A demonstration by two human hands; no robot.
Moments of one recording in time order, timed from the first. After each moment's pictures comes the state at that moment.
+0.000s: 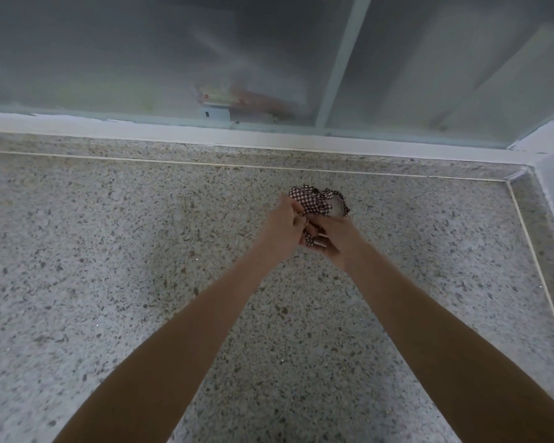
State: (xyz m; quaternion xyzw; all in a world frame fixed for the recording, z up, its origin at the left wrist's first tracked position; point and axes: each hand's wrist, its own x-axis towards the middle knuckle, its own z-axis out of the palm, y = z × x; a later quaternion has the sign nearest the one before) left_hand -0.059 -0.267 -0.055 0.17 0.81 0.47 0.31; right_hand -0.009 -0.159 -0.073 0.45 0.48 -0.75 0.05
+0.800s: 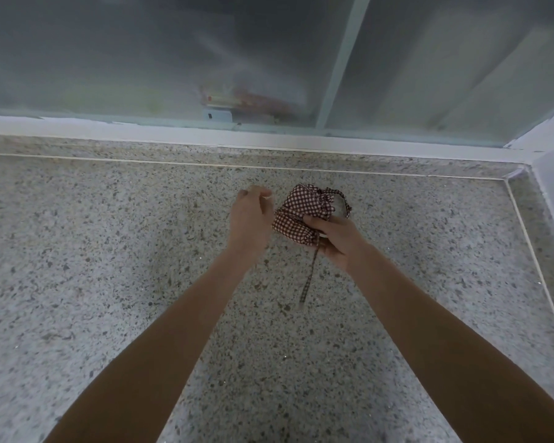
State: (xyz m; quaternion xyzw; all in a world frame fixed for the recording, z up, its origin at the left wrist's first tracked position) left_hand -0.076 -0.300 -0.046 0.12 0.90 0.40 0.13; right_hand -0.002 -0.164 -0.060 0.43 0.45 -0.78 0.03
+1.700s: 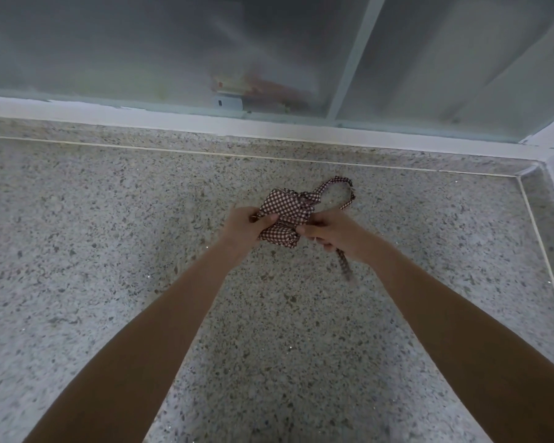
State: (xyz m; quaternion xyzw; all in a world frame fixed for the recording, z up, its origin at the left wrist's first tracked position) left_hand -0.078 -0.331 -0.086 -0.02 0.76 0.56 0.33; right_hand -0.004 -0.158 -0.070 0.21 0.76 -0.56 0.23
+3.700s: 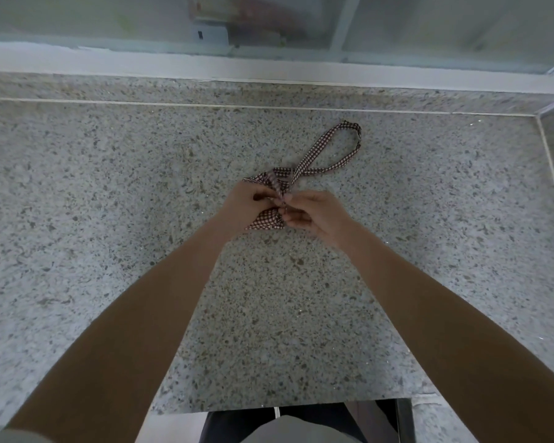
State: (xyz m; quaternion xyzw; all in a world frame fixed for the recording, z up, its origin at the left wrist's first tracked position) left_hand -0.082 -0.343 -0.138 0.22 0.82 0.42 0.32; right_hand 0.012 -0.206 -0.115 0.33 0.54 -0.76 0.13
